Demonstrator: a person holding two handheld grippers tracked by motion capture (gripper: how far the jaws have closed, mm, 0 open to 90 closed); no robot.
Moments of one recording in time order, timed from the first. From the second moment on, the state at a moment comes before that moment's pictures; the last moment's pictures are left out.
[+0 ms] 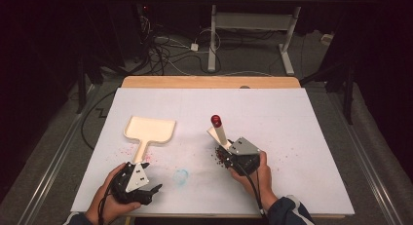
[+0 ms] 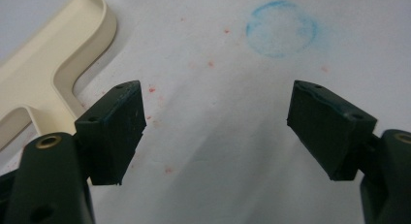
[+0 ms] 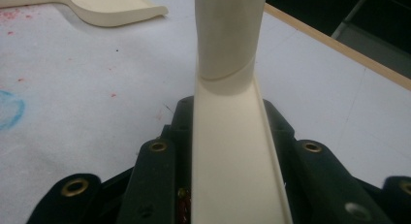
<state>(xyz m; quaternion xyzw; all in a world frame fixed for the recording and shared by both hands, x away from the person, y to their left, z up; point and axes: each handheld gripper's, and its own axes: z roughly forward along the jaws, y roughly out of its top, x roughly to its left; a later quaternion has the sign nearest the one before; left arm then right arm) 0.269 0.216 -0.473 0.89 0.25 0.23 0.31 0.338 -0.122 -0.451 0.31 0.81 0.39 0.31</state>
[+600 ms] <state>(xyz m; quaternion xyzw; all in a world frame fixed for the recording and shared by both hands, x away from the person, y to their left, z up) 0.268 0.217 -0.472 0.89 0.25 0.23 0.31 0.321 -0.187 -0.412 0.25 0.81 0.46 0.25</state>
